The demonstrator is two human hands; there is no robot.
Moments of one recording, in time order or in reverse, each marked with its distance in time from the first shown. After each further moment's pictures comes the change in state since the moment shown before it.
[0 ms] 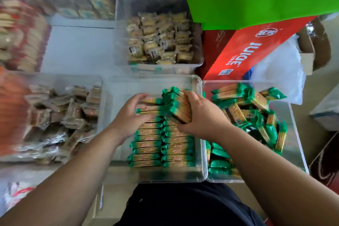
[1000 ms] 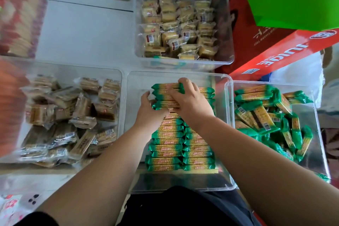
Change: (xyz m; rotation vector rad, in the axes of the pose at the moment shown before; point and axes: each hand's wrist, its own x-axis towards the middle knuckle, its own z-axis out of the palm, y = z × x) left_hand 0.055 -0.061 0.001 -0.259 0.126 -0.253; right_hand 0.087 -0.058 0.075 -0.253 0.095 -0.096
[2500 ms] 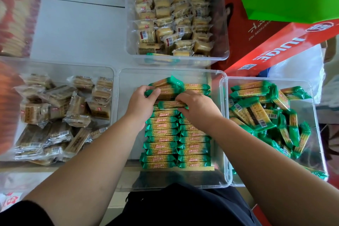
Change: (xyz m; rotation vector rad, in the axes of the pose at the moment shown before) left_hand 0.000 0.034 -0.001 0.054 0.087 0.064; right_hand -0.021 0.031 -0.013 0.218 -0.123 0.025
